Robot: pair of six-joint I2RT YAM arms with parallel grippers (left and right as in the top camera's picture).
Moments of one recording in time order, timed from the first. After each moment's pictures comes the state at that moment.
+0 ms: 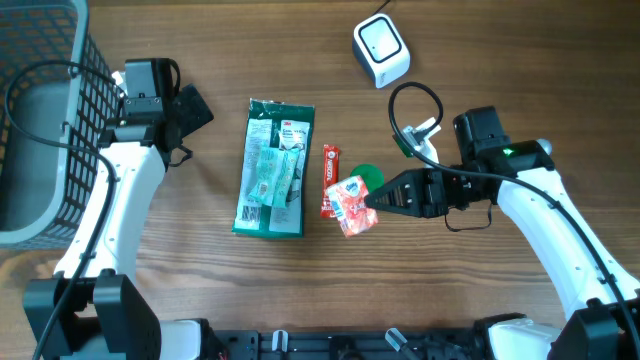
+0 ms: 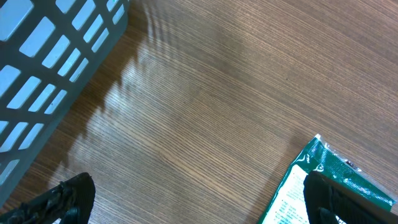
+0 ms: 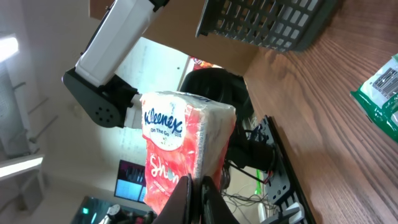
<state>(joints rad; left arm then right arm) 0.03 1.55 1.17 -0.59 -0.21 -0.48 0.18 1.43 0.99 -1.00 -1.56 -0.26</state>
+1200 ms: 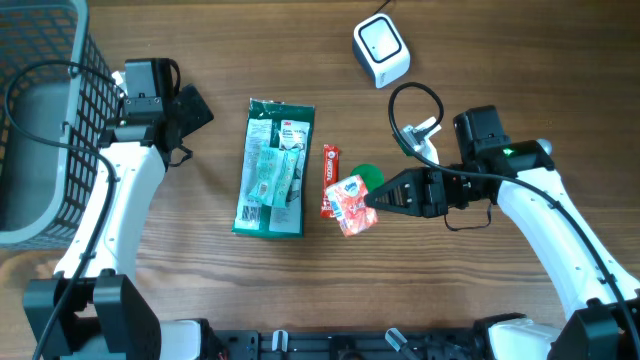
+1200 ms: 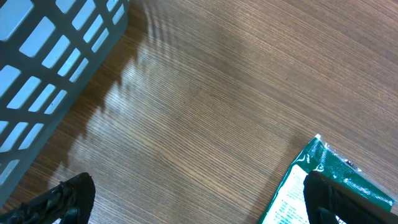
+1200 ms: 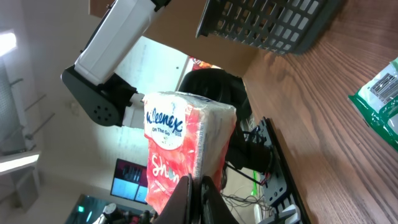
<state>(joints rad) 0.03 1.55 1.17 -0.59 -0.21 -0.48 0.18 1.43 0.99 -0.99 -1.56 -0.26</state>
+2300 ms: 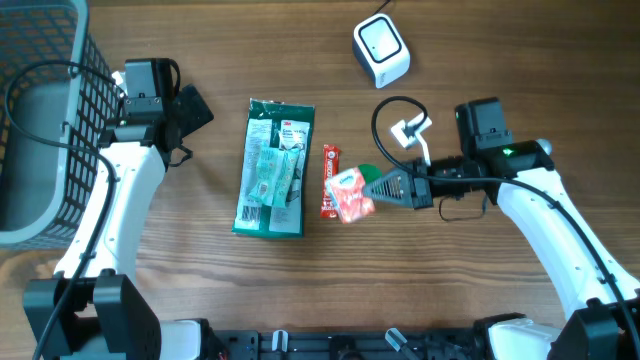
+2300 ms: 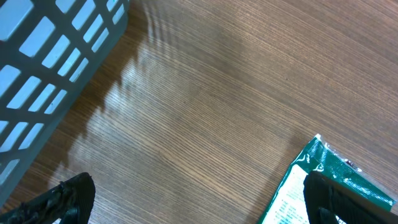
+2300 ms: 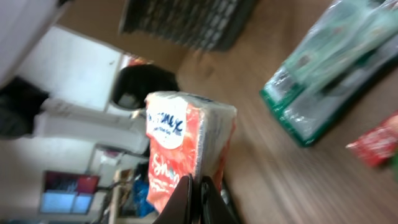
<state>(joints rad) 0.03 1.55 1.17 -0.59 -0.21 -0.48 0.18 1.43 0.99 -0.79 -1.26 -0.11</state>
